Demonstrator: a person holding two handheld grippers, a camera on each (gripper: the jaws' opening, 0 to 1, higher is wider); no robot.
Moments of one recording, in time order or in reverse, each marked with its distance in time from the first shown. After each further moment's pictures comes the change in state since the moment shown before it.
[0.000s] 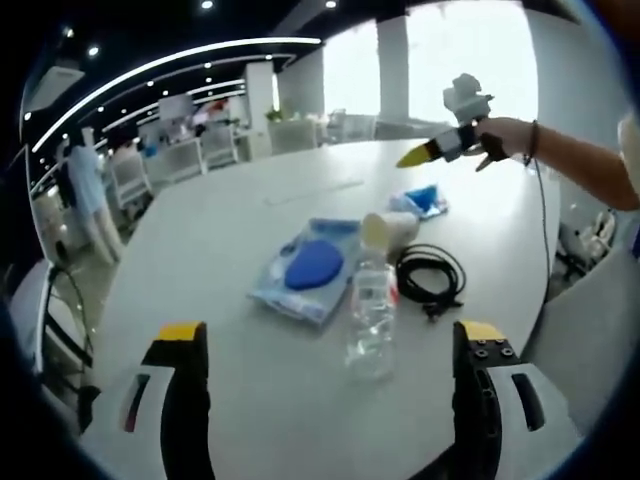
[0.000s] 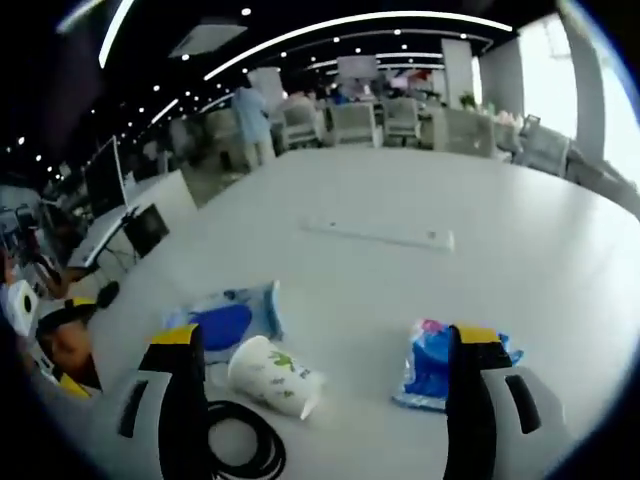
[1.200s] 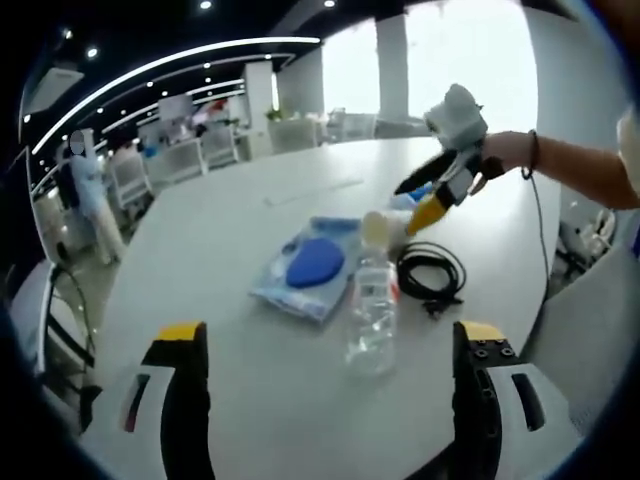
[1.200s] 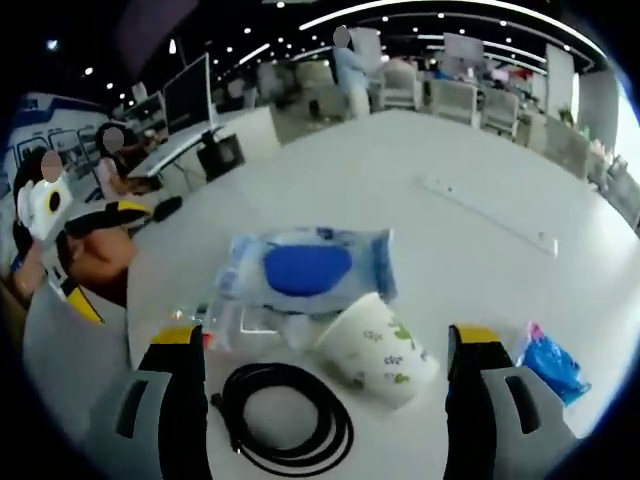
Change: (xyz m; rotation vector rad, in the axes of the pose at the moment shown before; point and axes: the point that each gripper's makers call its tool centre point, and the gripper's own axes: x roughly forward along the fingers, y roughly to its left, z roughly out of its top) left arm -0.006 0.002 -0.003 0.003 0.004 0.007; right arm 0.037 0.086 -0.059 -0.275 0.183 0.308
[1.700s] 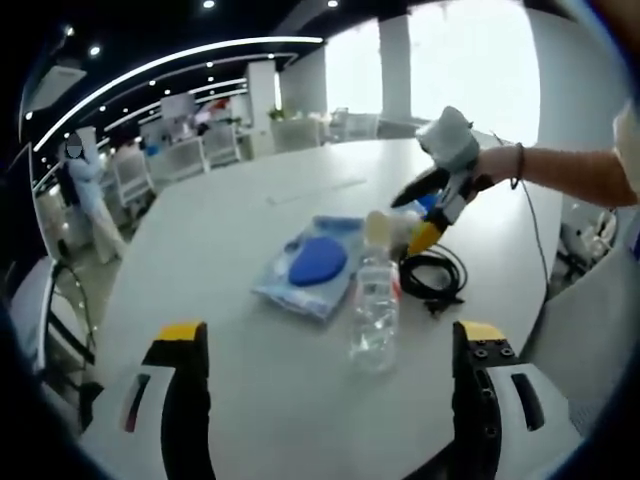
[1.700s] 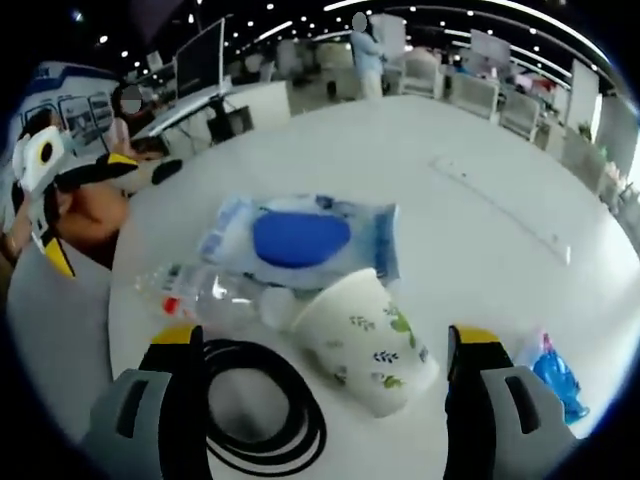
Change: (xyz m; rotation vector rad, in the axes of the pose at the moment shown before) left arm -0.002 0.002 -0.002 -0.010 0.003 0.004; right arm 0.018 -0.014 -0.024 -0.090 0.071 0.018
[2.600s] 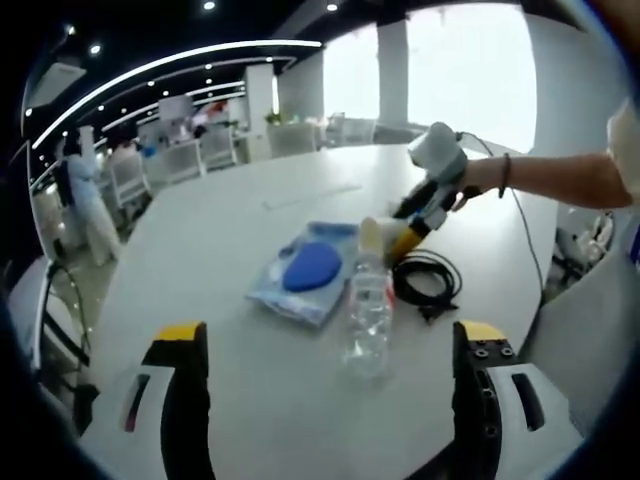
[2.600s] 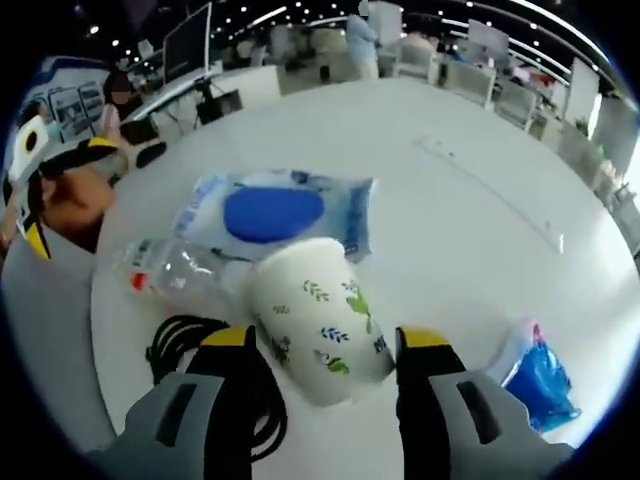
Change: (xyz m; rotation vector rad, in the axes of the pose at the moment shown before) left arm 0.002 -0.005 0.005 -0.007 -0.024 -0.022; right arm 0.002 -0.022 -0.021 -0.024 0.083 -0.041
